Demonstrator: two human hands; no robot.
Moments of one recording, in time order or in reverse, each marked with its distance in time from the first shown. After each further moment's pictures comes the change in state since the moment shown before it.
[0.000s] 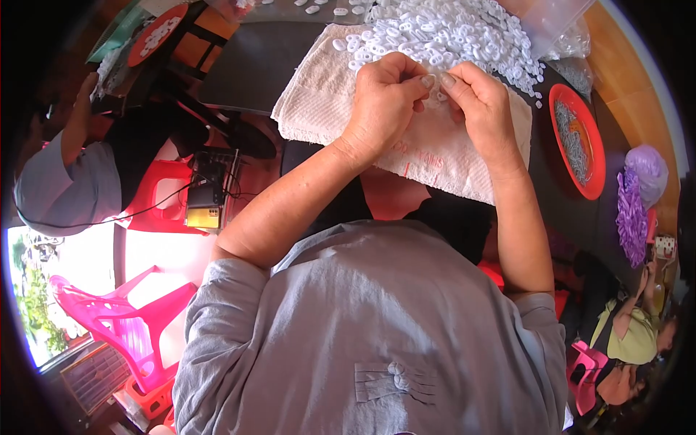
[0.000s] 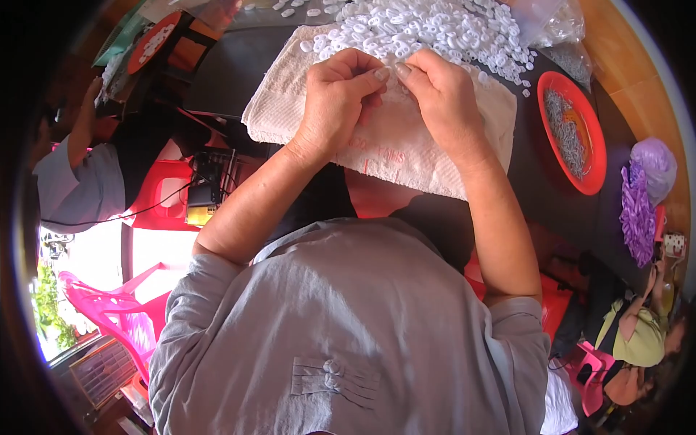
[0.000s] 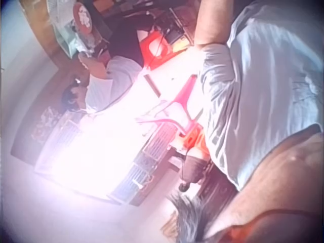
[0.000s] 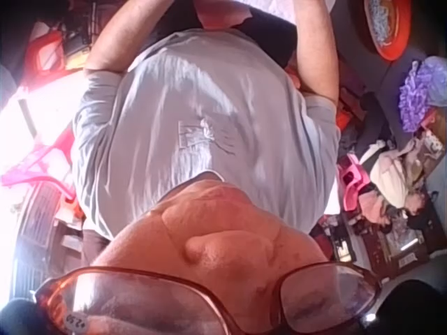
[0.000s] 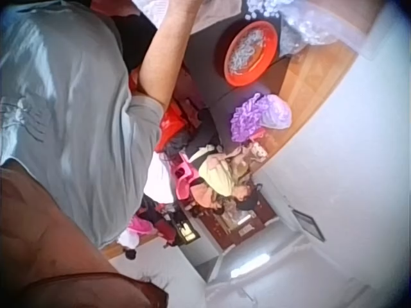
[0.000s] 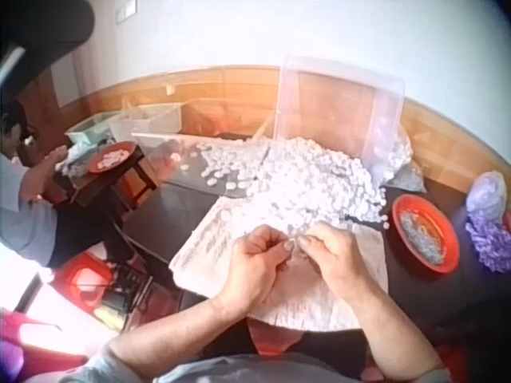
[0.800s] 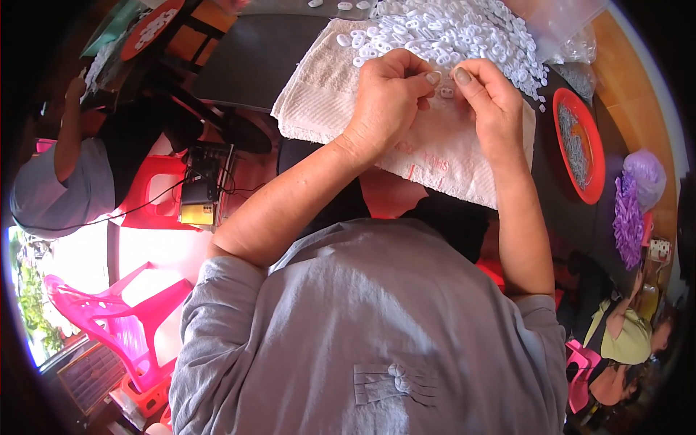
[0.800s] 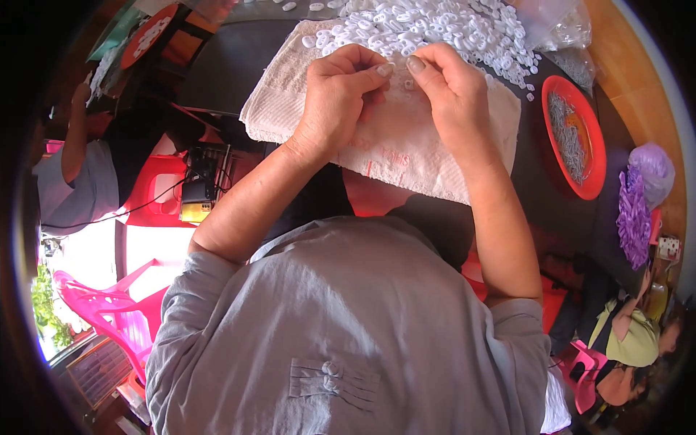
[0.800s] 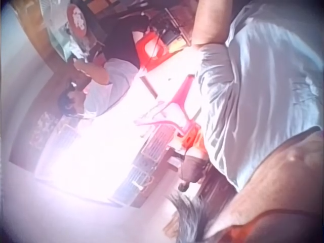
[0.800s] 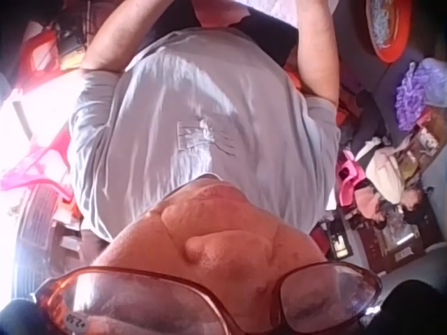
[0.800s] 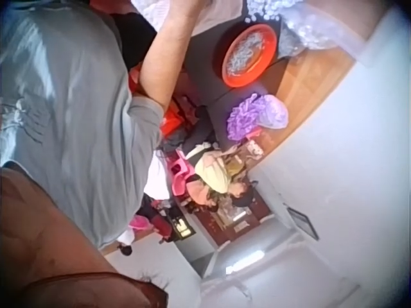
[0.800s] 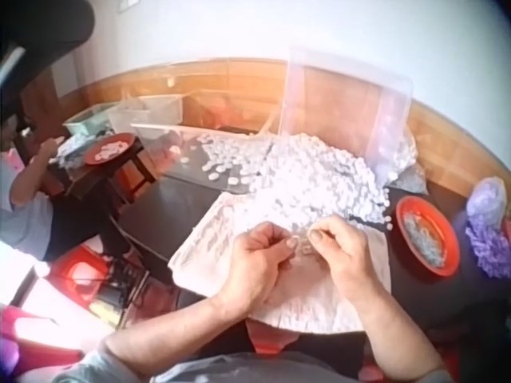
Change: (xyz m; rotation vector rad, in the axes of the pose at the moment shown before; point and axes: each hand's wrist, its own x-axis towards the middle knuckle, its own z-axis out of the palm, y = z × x) left_hand 0.003 0.000 -0.003 -0.089 0.001 -0.010; right_hand 0.001 0.000 0.002 0.054 0.041 -0.018
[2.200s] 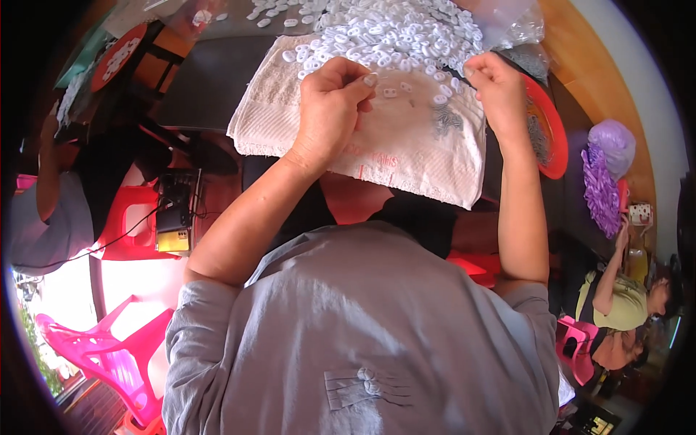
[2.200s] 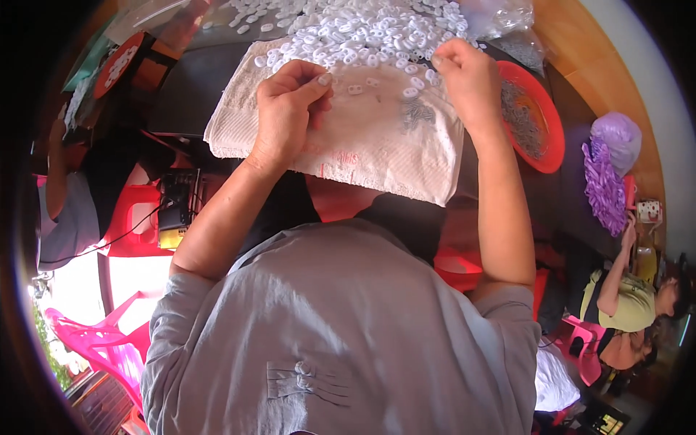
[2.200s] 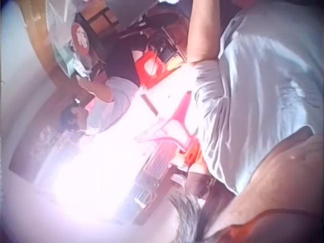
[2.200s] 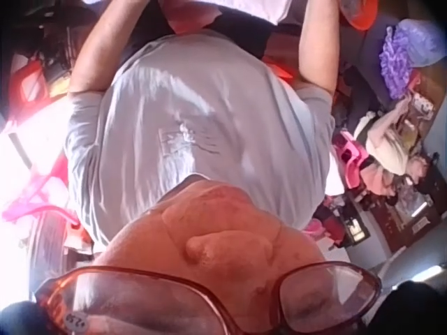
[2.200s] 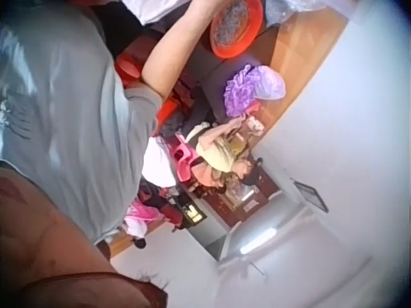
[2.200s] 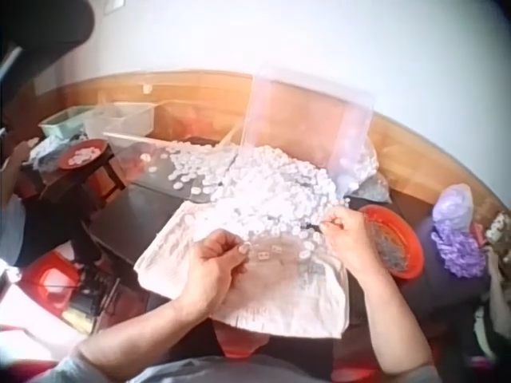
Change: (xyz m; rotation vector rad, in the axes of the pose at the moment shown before) left_hand -0.003 0.000 0.003 0.036 0.019 0.013; right_hand 0.015 0.018 -0.091 -0.387 0.208 0.093
